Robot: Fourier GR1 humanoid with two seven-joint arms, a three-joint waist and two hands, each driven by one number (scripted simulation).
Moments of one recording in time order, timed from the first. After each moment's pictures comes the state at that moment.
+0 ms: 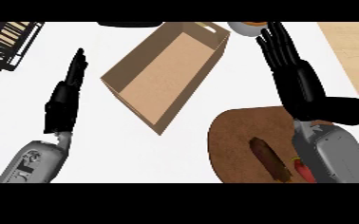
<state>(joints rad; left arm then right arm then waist) -0.25 0.43 -0.27 -1.47 0.09 0.42 0.00 -0.38 -0.36 0.25 -1.60 -0.39 -0.17 -0.10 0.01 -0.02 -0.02</state>
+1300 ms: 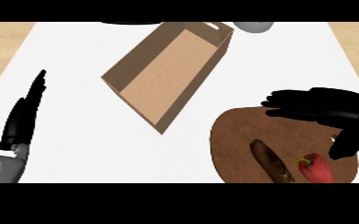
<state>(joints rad) -0.14 0.59 -0.16 -1.30 0.07 0.35 0.07 -0.47 -0.99 0.61 -1.41 0.39 0.32 -0.77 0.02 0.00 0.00</state>
